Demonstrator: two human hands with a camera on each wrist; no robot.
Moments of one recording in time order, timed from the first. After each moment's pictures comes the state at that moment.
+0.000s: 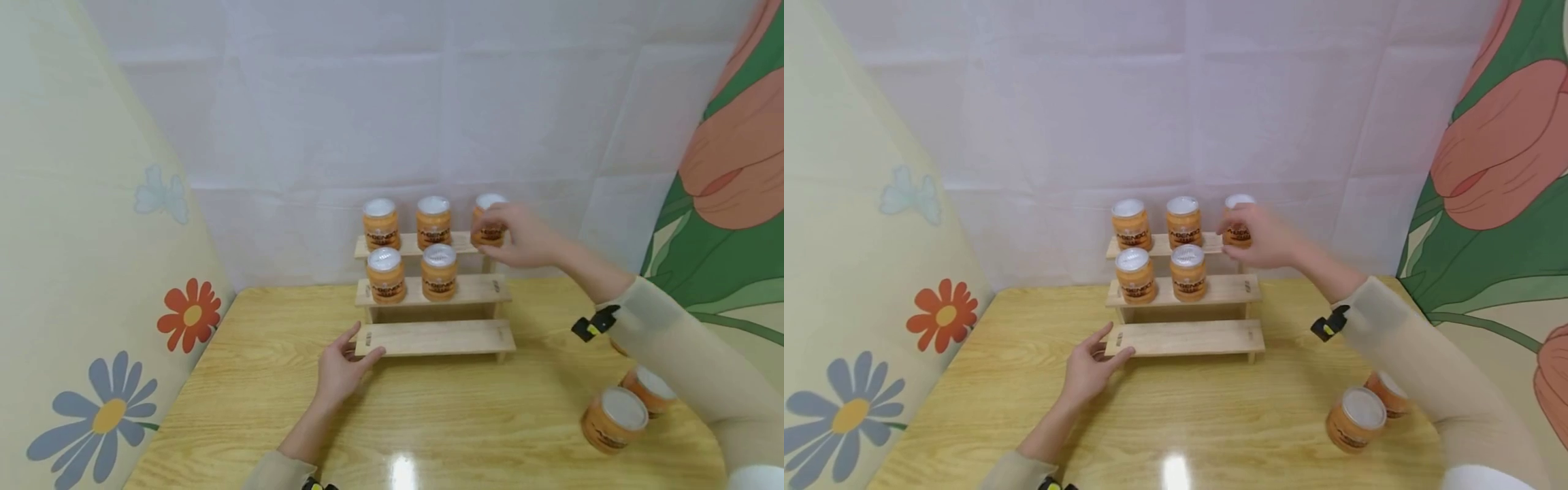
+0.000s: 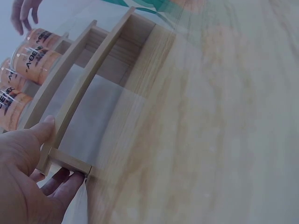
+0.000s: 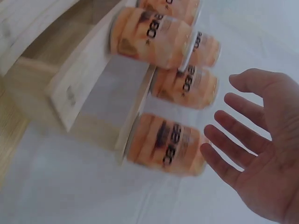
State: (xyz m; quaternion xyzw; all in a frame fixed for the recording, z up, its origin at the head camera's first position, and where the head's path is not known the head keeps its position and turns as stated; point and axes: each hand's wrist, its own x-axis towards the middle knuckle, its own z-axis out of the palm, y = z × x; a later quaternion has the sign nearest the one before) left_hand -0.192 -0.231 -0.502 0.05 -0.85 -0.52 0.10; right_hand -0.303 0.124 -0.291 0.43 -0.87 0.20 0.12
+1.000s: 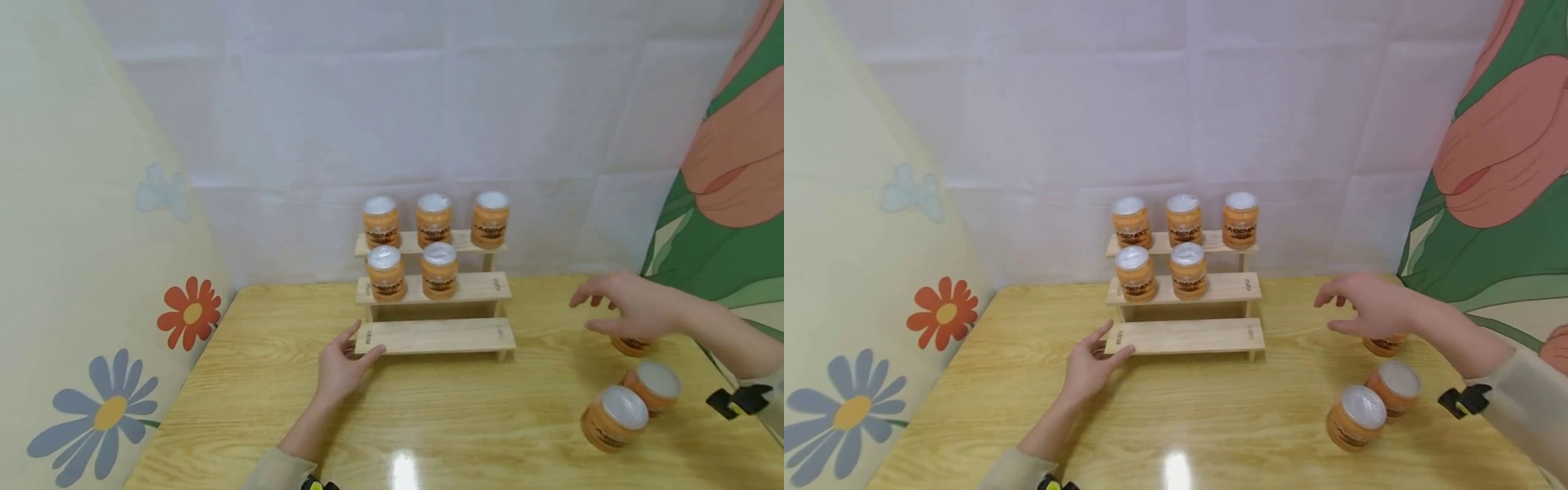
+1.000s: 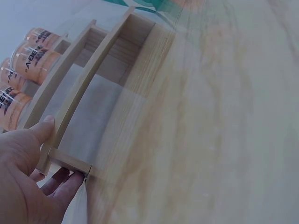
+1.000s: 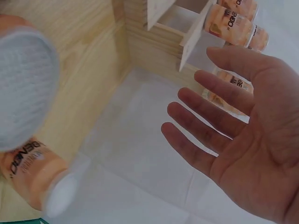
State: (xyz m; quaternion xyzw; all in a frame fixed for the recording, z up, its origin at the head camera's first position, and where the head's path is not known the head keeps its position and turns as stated) left_hand -0.191 -0.234 -0.501 0.05 -0.85 -0.52 0.10; right_hand -0.228 0.256 -0.337 0.38 -0.92 0.11 -0.03
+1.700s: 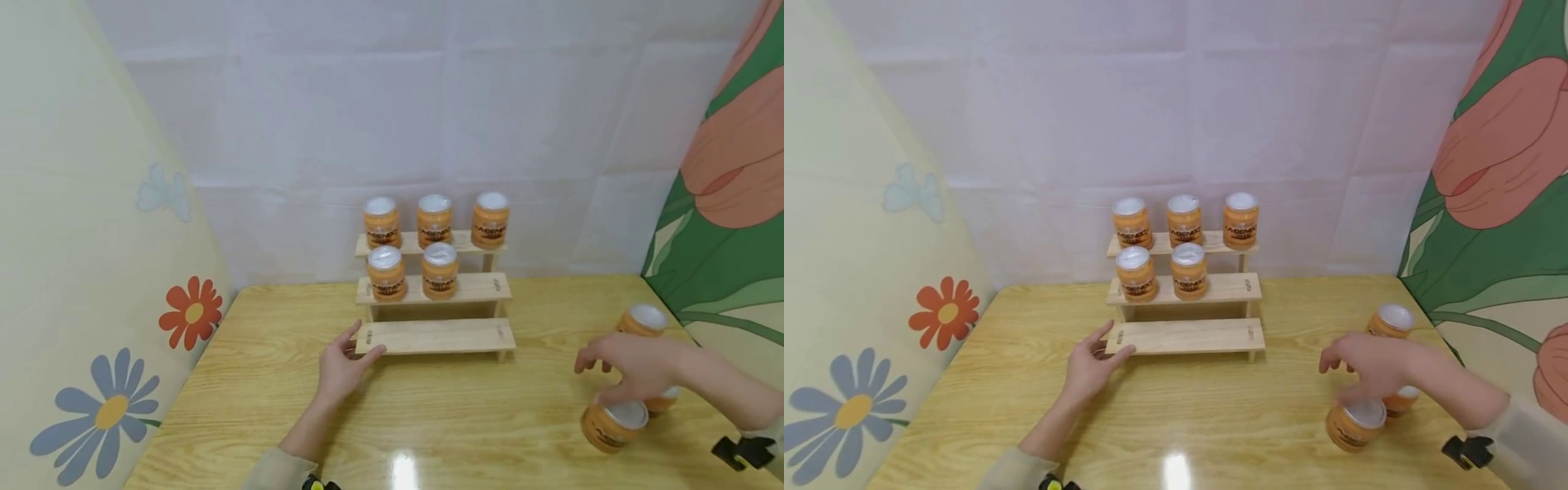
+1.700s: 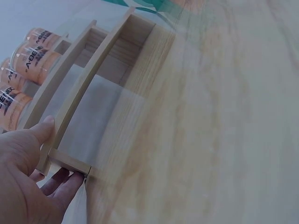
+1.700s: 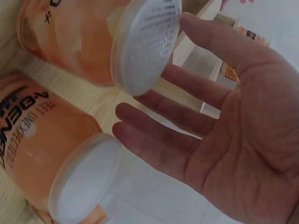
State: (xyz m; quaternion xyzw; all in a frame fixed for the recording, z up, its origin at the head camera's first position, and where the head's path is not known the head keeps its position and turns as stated) left_hand -0.192 -0.235 -0.504 0.05 -0.85 -0.52 0.11; right_hand -0.196 0.263 -0.380 0.41 -0.87 0.15 -0.24
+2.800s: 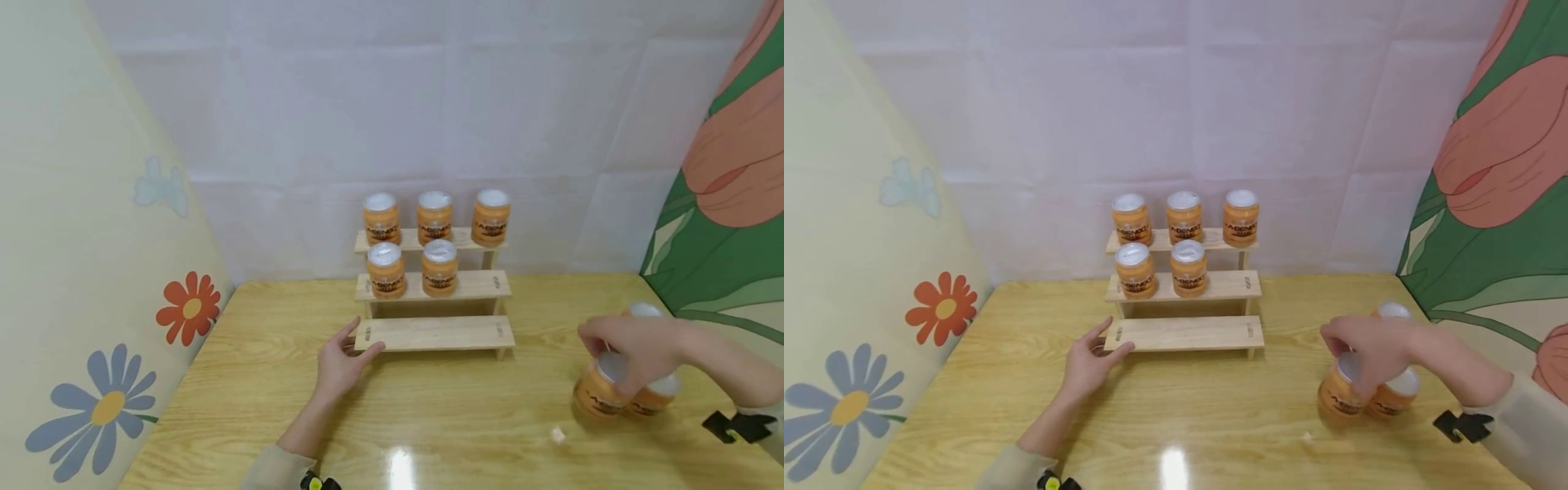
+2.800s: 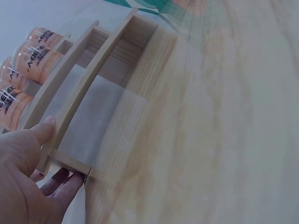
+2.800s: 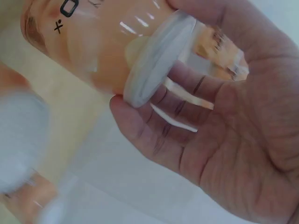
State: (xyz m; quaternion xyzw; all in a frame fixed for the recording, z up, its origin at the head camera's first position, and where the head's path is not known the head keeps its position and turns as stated) left_hand -0.193 -0.235 -0.505 0.06 -0.84 -0.53 0.10; right_hand -0.201 0.257 -0.351 0.40 -0.88 0.16 -0.21
